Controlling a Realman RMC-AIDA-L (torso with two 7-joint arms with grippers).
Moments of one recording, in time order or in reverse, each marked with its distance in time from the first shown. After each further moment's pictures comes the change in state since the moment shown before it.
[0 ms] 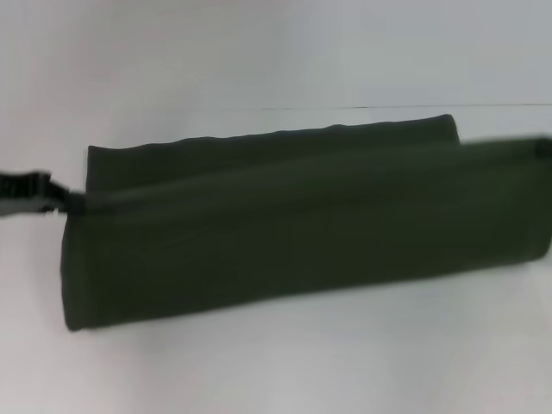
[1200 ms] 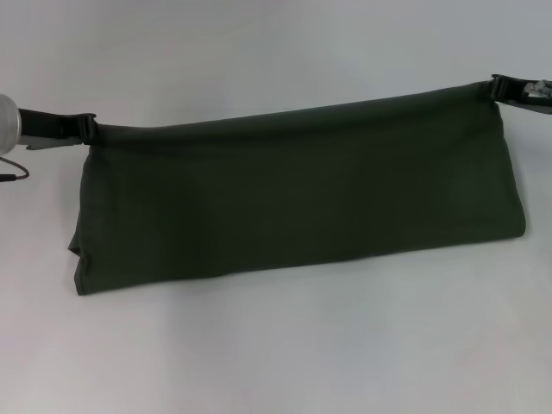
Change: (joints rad) left arm -0.066 -0.086 0.224 -0.082 -0.002 -0.578 -0.083; right arm 0.175 0.096 -0.320 0.228 -0.019 0.792 -0.022
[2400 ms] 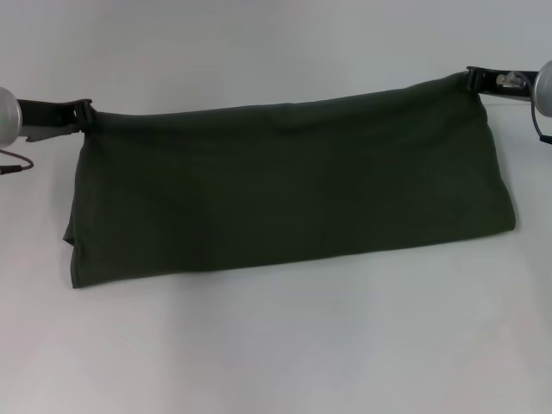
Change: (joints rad) left arm 0.004 -0.017 -0.008 0.005 -0.023 -0.070 -0.056; right arm 0.063 -0.004 -0.072 0.072 0.000 0.091 0.005
